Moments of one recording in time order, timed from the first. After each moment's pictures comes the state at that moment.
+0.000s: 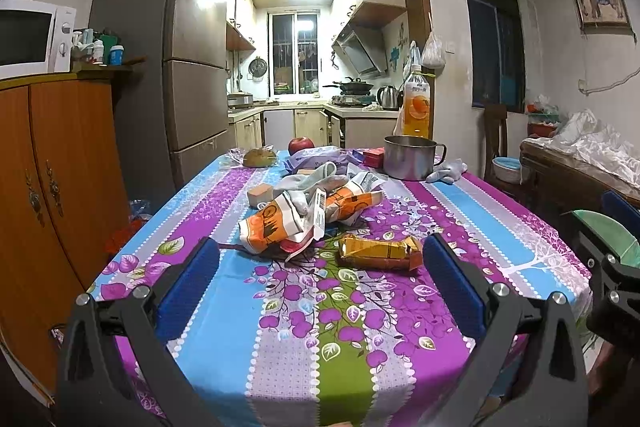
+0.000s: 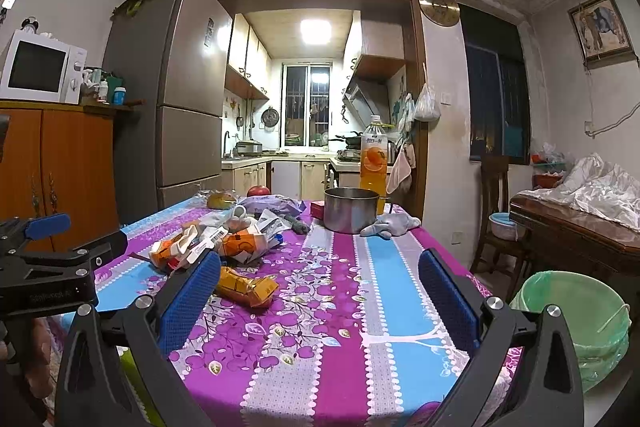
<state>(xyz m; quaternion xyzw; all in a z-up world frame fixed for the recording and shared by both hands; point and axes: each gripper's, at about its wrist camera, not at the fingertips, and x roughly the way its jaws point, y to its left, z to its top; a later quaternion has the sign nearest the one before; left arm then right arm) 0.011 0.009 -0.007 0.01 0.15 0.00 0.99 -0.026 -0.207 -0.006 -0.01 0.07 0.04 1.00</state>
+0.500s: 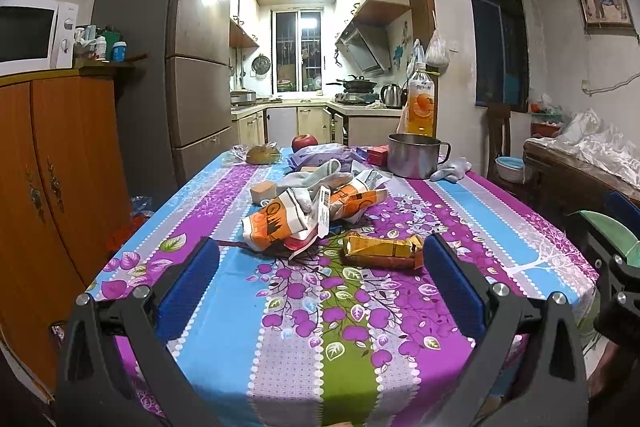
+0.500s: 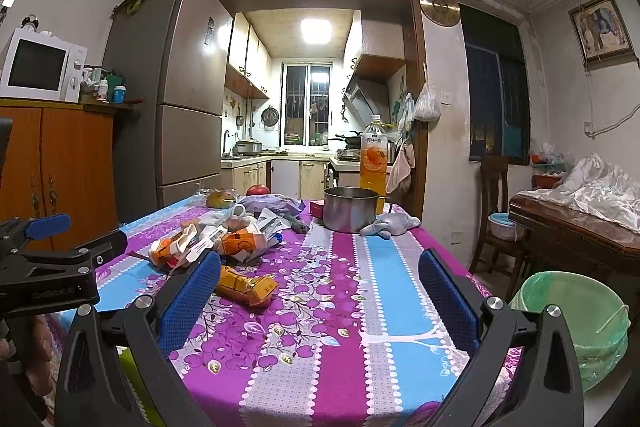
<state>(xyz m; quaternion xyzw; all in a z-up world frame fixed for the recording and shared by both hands) 0.016 0.012 -0.011 0.01 0.16 0.00 0.99 -0.026 -0.210 -0.006 -0.01 0.07 0.04 1.00</state>
